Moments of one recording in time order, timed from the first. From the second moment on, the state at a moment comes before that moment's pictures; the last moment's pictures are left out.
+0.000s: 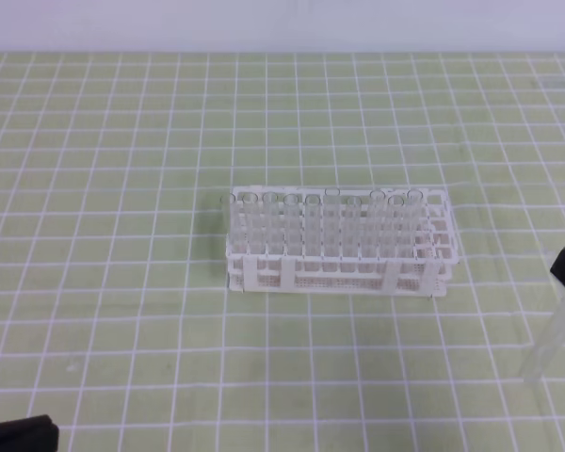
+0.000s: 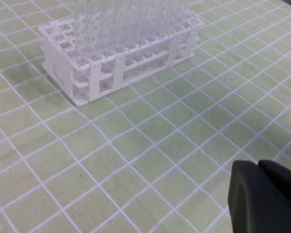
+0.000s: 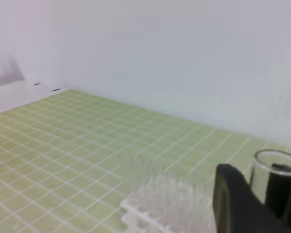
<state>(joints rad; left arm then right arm) -1.14 0.28 -0.45 0.37 0.74 -0.49 0.09 0.56 -0.36 1.71 0.64 -1.69</state>
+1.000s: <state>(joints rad) -0.71 0.28 -0.45 0.37 0.73 -0.49 0.48 1.12 -0.71 0.56 -0.21 -0.67</state>
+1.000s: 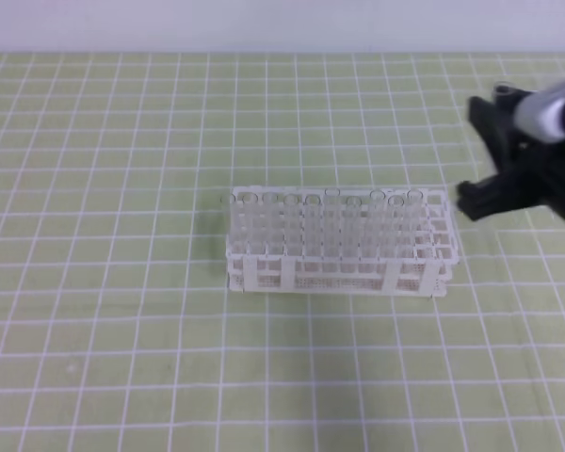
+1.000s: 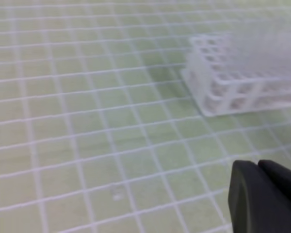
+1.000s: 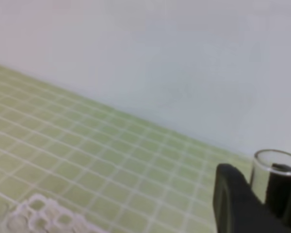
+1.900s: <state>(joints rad) -0.42 0.28 -0.44 0.40 0.59 -0.48 0.53 1.51 -0.64 0.23 -0.77 -0.19</state>
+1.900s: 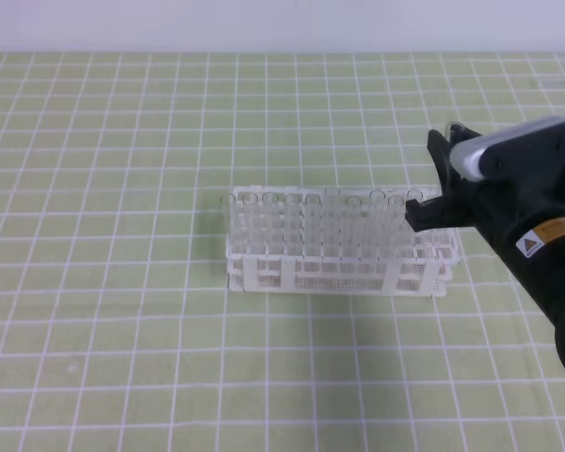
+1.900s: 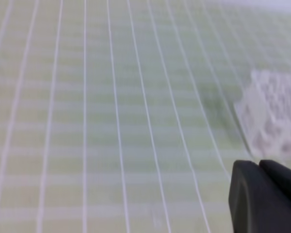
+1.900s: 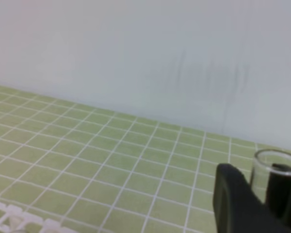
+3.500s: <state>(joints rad) -0.10 -0.01 0.01 0.20 0.07 -0.24 0.53 1.57 -0.52 0.15 -1.00 -0.08</state>
